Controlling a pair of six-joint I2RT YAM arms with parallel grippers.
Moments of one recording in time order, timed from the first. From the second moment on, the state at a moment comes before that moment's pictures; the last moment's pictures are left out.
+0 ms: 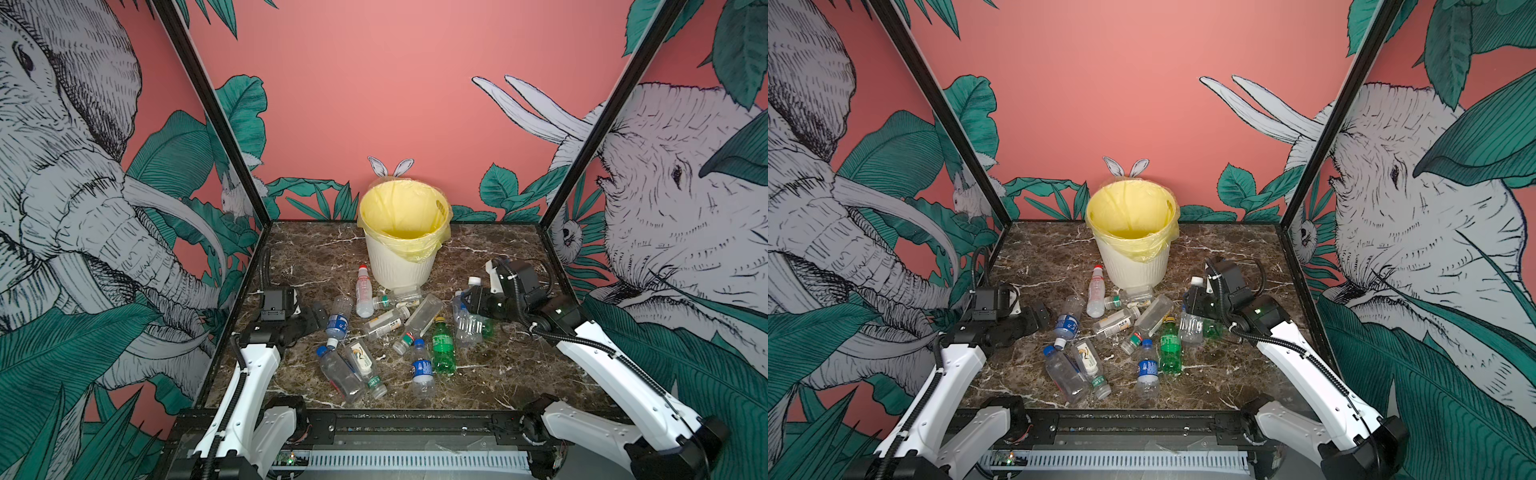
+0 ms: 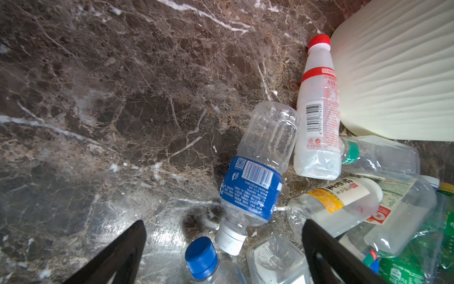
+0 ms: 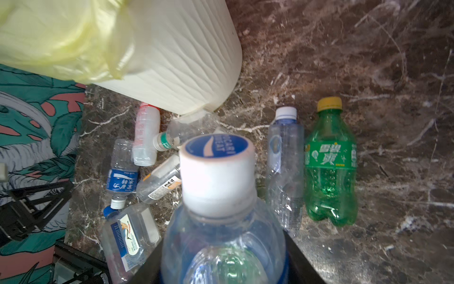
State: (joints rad) left arm -0.02 0.90 0.69 -0.75 0.16 -0.45; right arm 0.54 1.05 1.07 -0.79 -0.04 0.61
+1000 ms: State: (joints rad) left arm -0.02 0.91 0.69 -0.75 0.24 -0.52; right arm 0.53 1.00 1.16 -0.37 -0.10 0.48
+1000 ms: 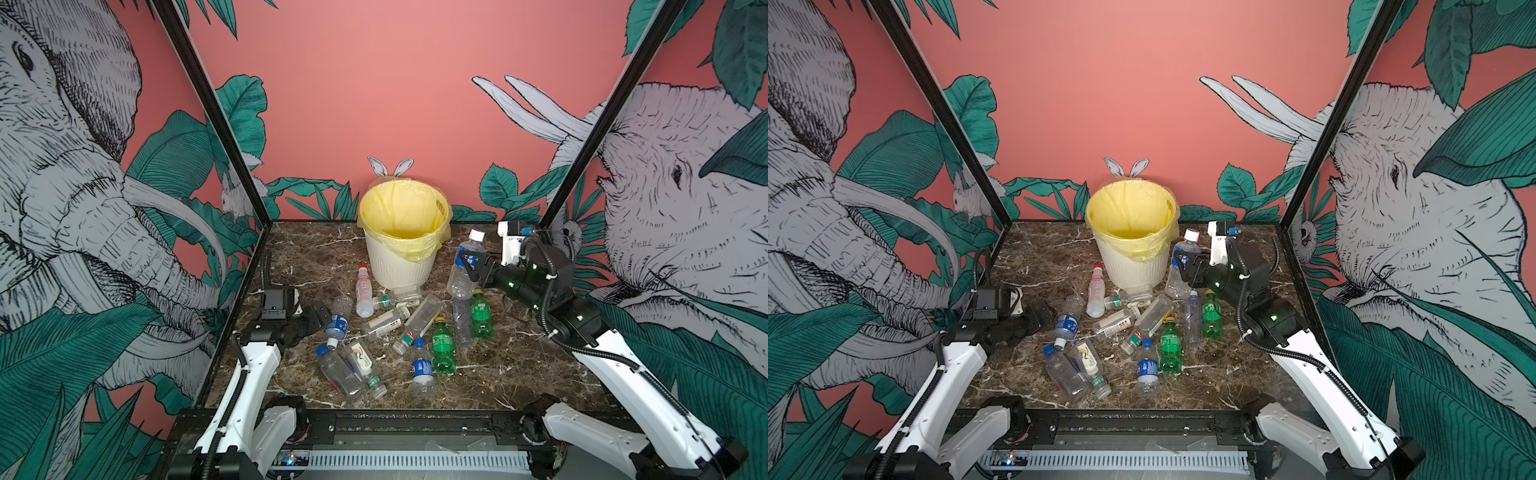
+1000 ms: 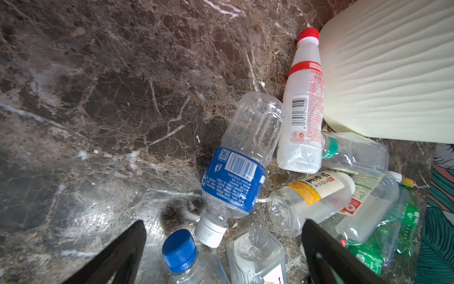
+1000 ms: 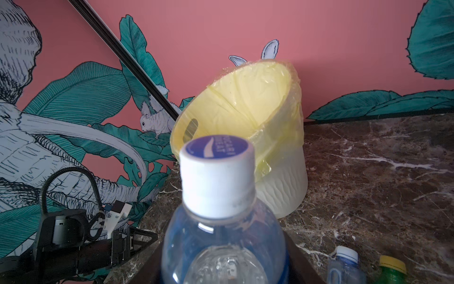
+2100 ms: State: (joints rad) left arm -0.02 0.94 0.74 -0.76 0.31 -0.48; right arm 0.54 1.36 1.66 -0.42 -0.02 0.42
